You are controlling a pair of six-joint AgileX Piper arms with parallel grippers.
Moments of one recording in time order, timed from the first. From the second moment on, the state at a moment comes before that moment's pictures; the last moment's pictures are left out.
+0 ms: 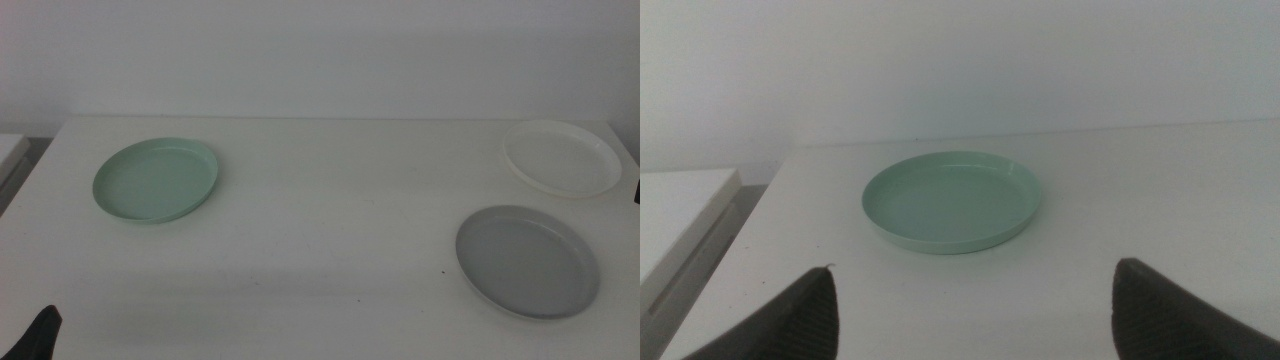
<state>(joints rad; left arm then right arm) -0.08 0.00 0.00 -0.04 0.22 0.03 -0.02 0.89 -0.88 0.20 0.90 0.15</state>
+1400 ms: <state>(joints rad) -0.08 0.00 0.00 -0.04 0.22 0.03 -0.11 1.92 -1.16 0.08 0.79 0.11</state>
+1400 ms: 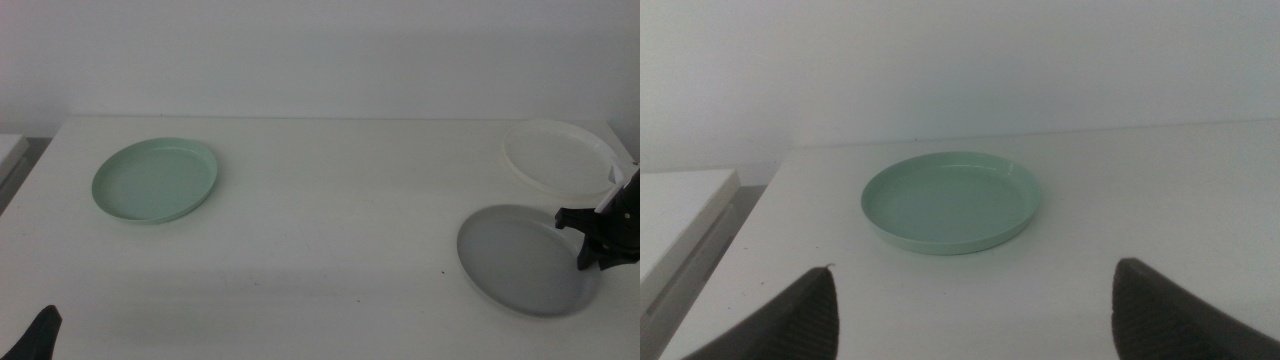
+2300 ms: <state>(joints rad) -0.08 0.00 0.00 -0.04 0.22 0.03 0.25 2.02 -1.52 0.26 0.88 0.14</state>
